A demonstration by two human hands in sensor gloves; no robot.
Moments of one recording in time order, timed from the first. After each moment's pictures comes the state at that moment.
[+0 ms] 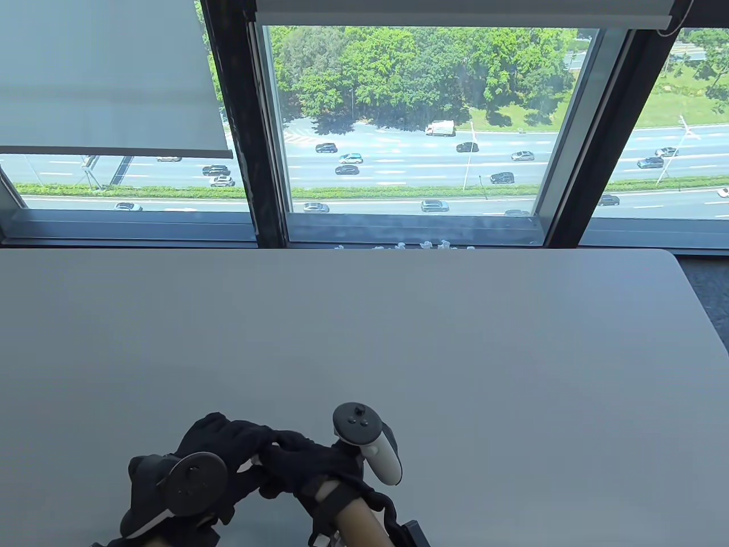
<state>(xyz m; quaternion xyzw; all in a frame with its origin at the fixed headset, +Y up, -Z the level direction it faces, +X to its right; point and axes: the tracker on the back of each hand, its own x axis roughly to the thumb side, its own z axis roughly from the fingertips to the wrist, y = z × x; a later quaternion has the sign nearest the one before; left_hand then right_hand) -0.249 -0.654 -0.239 0.08 -0.16 0.12 0.98 -0.052 -0.733 -0.290 0.19 0.35 0.70 0.59</state>
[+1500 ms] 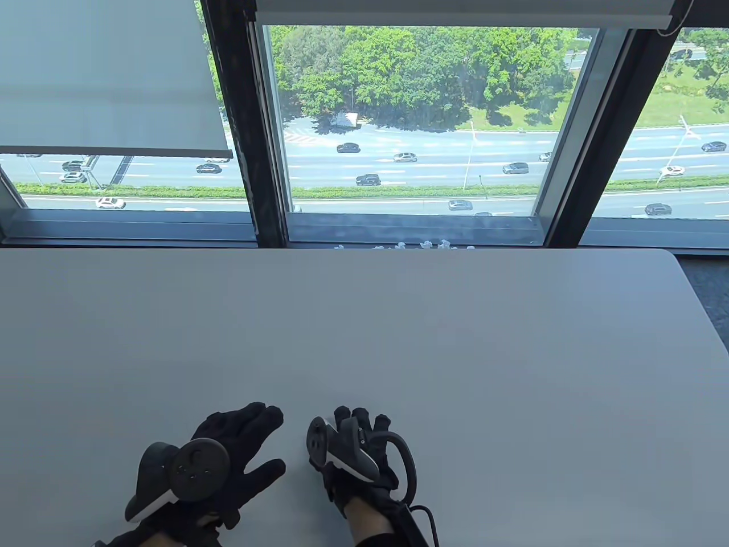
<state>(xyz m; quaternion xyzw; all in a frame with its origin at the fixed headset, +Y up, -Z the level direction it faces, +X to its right) -0.248 -0.675 -0.252 -0.02 -0.17 0.16 0.97 -0.042 -0.775 -0.313 0.07 0.15 0.99 -0.04</state>
